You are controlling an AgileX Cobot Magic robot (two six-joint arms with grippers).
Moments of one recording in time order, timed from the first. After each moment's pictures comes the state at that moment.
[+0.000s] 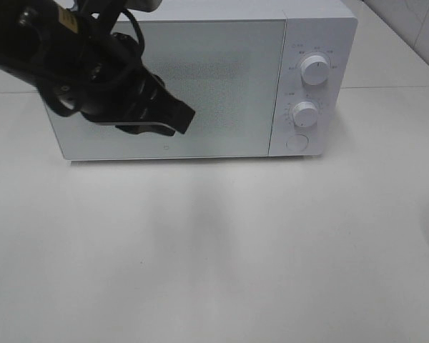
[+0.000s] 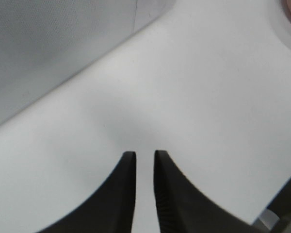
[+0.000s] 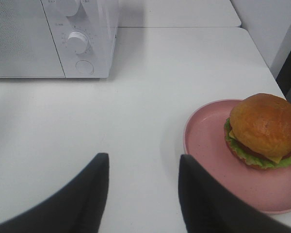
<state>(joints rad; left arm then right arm) -0.71 1.53 -1.11 -0.17 0.54 0.19 0.04 0.00 -0.50 -0.03 1.01 0.01</state>
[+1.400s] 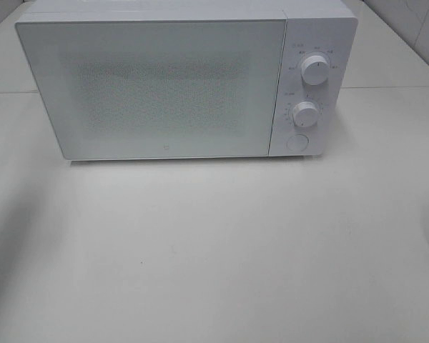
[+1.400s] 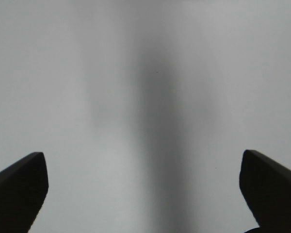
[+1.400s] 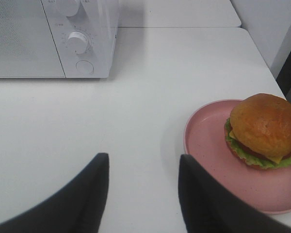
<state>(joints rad) 0.03 1.41 -1.11 -0.06 1.04 0.22 0.04 0.00 -0.50 -0.03 1.01 0.01</state>
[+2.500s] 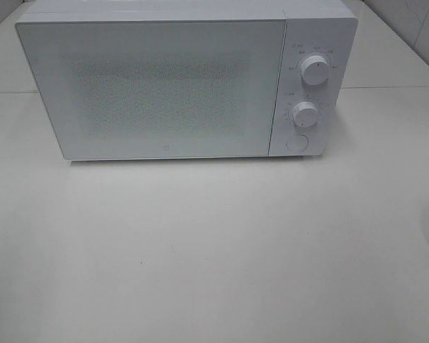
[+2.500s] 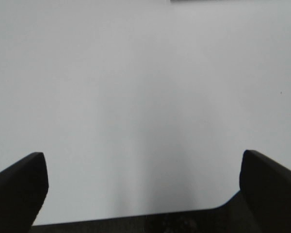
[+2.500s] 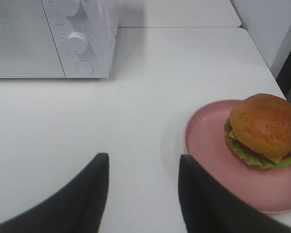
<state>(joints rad) 0.09 0.29 -0.53 -0.08 1.09 0.25 0.04 0.00 -0.50 -0.03 1.01 0.01</state>
